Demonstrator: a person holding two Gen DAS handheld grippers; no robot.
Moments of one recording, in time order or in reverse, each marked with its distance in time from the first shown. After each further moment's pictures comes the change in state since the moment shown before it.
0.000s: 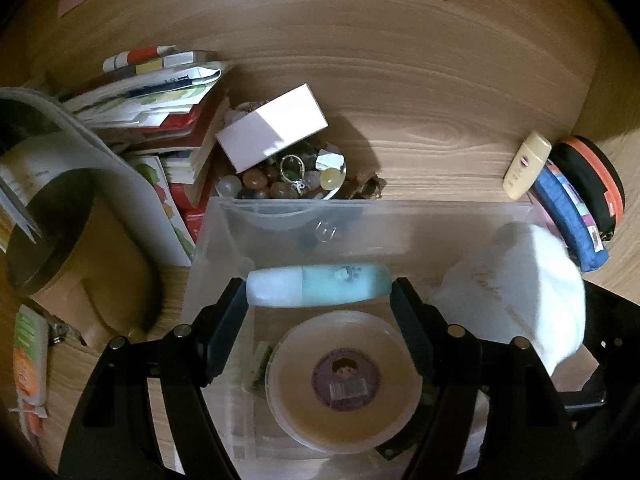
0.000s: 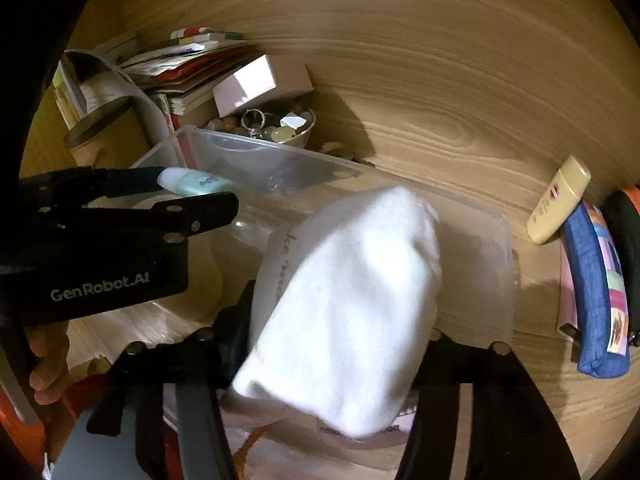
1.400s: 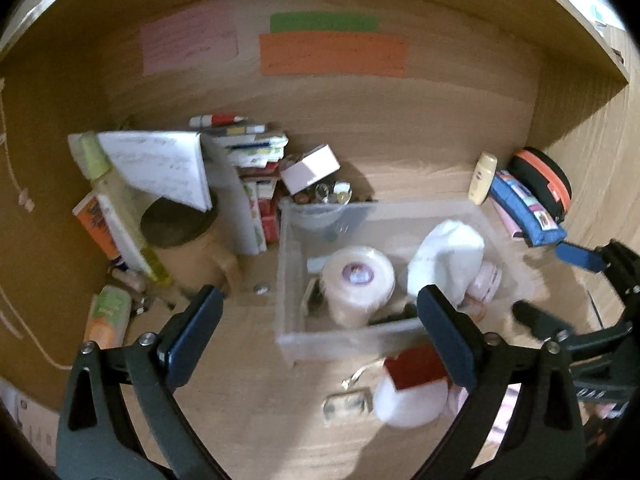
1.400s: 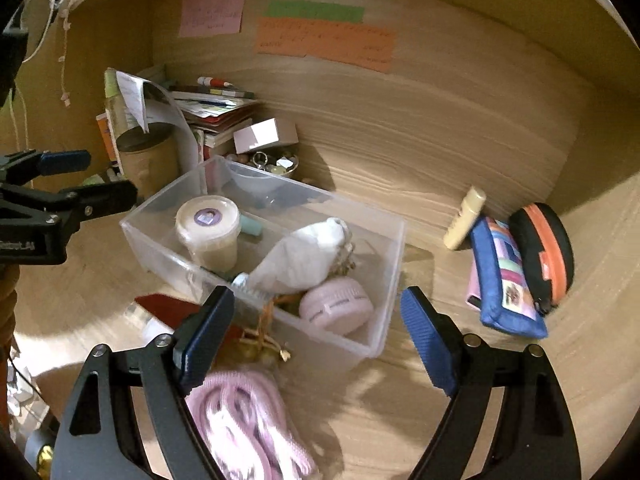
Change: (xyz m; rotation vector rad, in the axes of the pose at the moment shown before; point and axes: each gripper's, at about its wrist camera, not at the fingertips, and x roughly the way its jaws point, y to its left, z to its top) left arm -0.134 0.015 -0.055 0.050 -0.161 0.041; right arm -0.122 0.023 -0.051 -0.063 -0.156 -0.160
